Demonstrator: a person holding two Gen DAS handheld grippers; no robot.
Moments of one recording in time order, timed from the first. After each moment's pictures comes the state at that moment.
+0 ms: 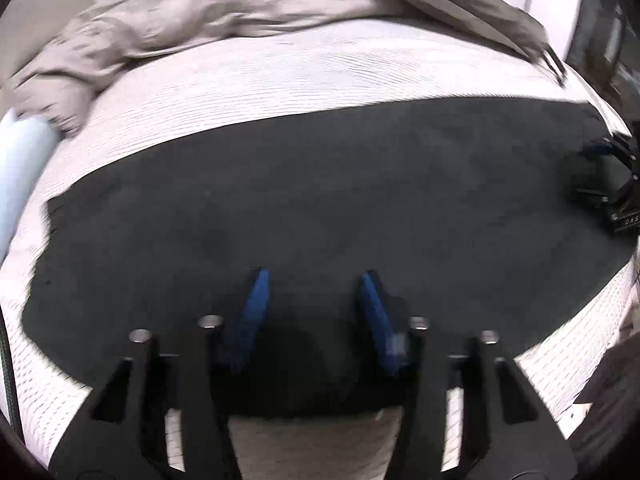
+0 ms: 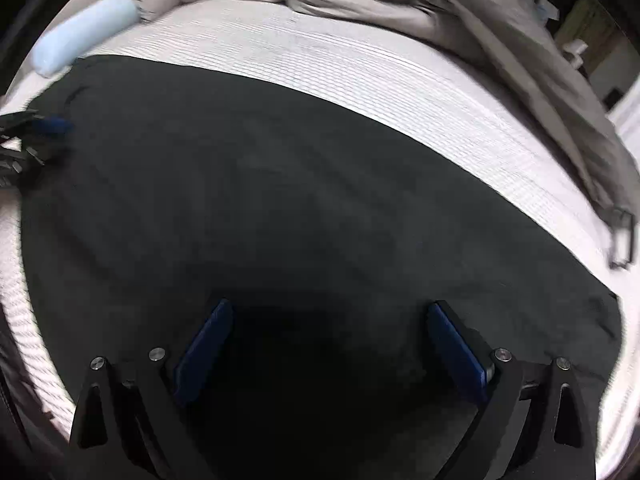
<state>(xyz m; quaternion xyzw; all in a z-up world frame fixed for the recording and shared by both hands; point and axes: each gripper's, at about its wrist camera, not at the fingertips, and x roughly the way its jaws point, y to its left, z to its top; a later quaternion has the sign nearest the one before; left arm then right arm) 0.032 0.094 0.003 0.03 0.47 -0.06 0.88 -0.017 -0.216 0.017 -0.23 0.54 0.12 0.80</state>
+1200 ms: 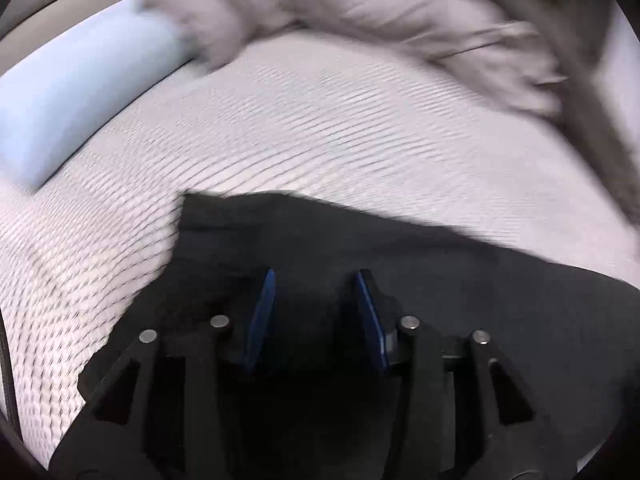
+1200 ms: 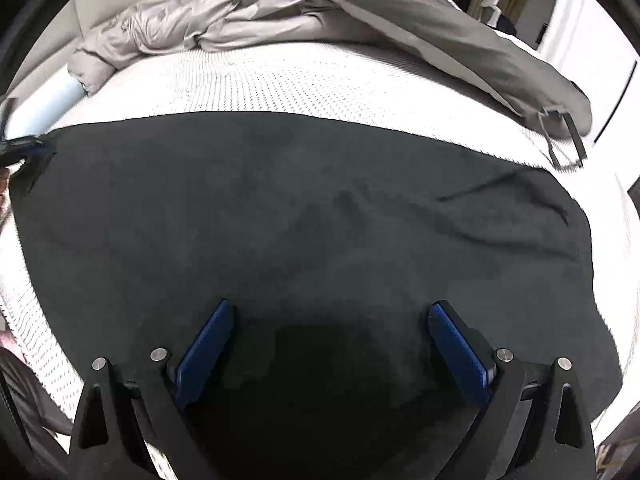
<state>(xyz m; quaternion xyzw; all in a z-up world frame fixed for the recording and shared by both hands) 0.102 0.241 -0.007 -0.14 0.47 0.17 0.86 -0.082 -0.315 0.042 -0.11 0.52 0.05 0.85</state>
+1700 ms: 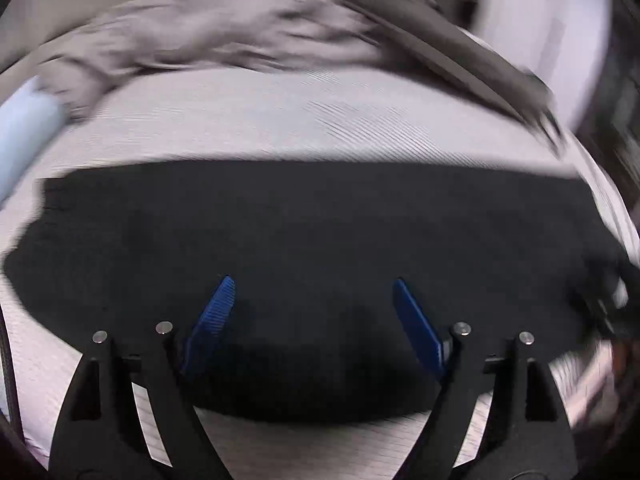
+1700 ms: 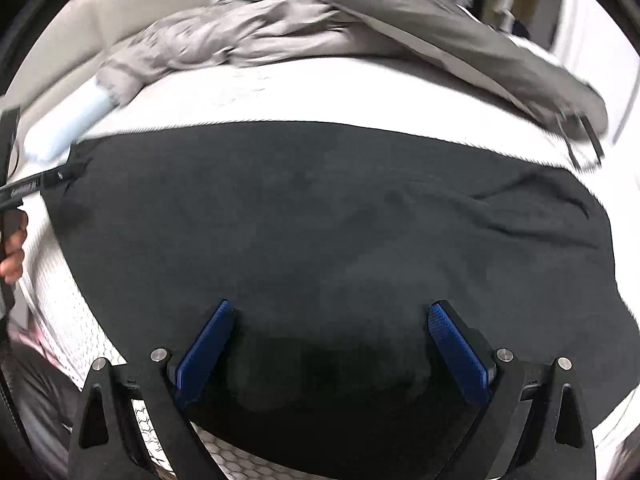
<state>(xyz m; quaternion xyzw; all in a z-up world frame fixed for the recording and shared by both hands) 0.014 -0.043 0.022 -0.03 0.43 -0.05 0.90 -0.092 -0.281 0.040 -0.10 0.50 0.10 0.85</state>
